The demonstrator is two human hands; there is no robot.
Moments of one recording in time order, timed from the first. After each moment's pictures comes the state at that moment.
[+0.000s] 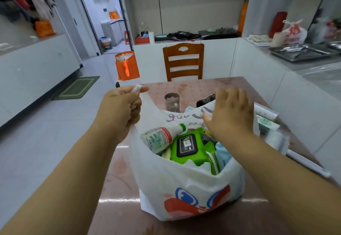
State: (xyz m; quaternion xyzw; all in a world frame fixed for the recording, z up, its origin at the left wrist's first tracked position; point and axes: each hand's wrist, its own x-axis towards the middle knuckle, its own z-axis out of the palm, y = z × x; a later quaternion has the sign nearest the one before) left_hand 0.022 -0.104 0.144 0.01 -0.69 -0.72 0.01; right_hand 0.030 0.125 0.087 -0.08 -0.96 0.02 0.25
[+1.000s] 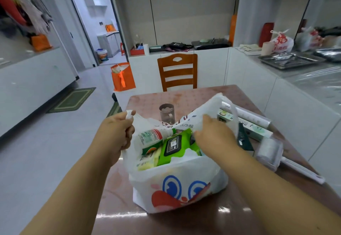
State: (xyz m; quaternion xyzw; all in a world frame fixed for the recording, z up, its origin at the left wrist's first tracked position) left_hand 0.016 -0.103 0.122 0.07 -0.72 -0.69 0.00; right_hand 0.024 0.122 0.078 -0.09 -0.98 0.18 0.04
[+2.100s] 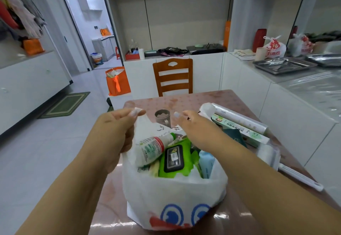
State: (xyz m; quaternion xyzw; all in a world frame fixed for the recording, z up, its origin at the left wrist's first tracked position) left_hand 0.015 -0.094 0.147 0.00 -0.74 -0.68 0.01; right_hand 0.021 0.108 0.131 -0.01 -0.92 0.39 -0.03
